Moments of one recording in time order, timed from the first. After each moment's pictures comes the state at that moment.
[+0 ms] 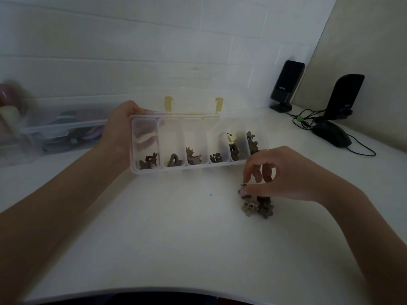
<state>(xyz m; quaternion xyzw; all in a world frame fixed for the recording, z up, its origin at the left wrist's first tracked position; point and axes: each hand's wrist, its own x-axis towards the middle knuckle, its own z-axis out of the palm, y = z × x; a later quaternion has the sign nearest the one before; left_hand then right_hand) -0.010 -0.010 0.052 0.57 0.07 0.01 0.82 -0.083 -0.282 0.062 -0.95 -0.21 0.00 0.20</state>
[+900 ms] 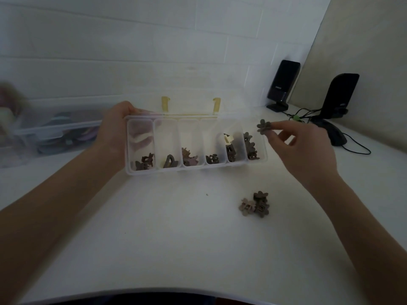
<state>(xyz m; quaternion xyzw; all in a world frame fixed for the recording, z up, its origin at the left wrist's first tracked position) -0.007 -0.011 0.052 0.58 0.04 0.00 0.81 -0.067 -0.294 0.056 -0.92 0.00 -0.31 0.25</state>
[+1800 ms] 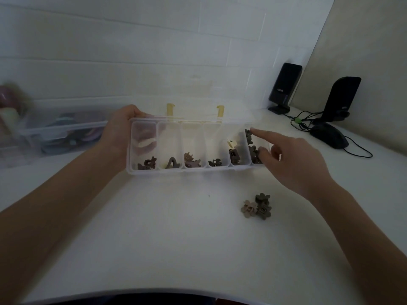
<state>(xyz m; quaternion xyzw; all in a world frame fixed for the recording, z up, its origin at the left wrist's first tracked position) 0.004 0.001 0.038 0.59 0.03 -0.03 0.81 -0.071 -0.288 0.050 -0.96 -0.07 -0.22 0.14</state>
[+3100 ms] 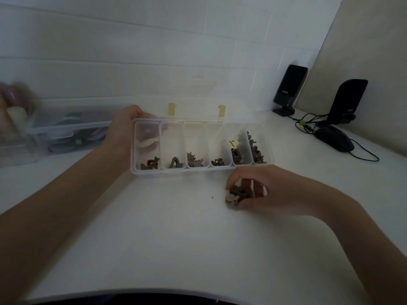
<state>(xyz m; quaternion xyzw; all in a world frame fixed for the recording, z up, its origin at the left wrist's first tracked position) -0.010 -0.007 0.050 0.57 0.07 -0.02 0.82 -0.088 -0.265 0.055 -0.95 -0.22 0.10 0.19</state>
